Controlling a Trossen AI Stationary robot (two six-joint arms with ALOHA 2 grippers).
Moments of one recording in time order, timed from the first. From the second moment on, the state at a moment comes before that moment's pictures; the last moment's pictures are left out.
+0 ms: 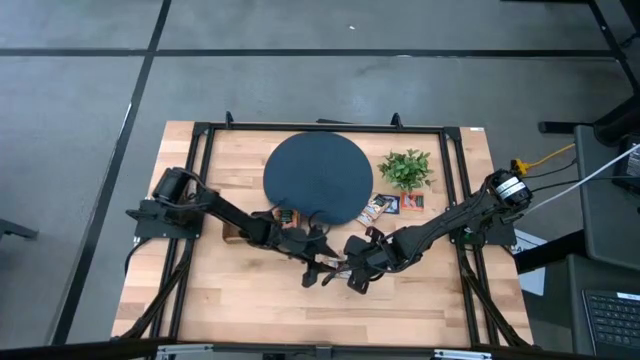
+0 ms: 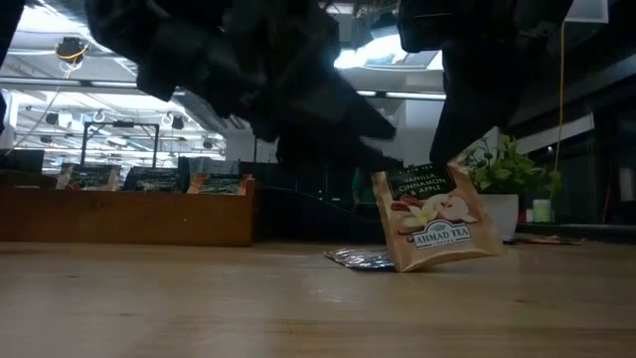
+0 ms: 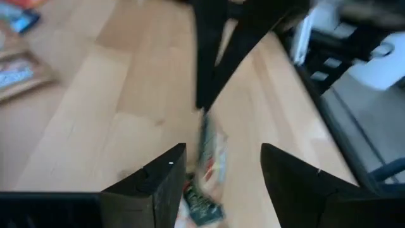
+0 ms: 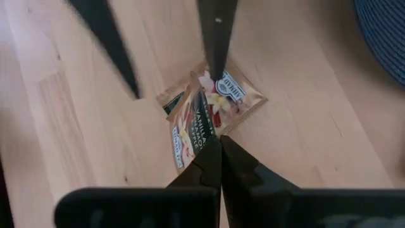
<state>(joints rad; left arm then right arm) -0.27 1.90 0.89 0.59 -0.05 -0.39 0.45 1.74 1.15 -0.51 0.25 0.80</state>
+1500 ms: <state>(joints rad) -0.26 1.95 0.95 0.39 -0.01 -0.41 0.44 1.73 0.91 -0.23 0.21 0.96</state>
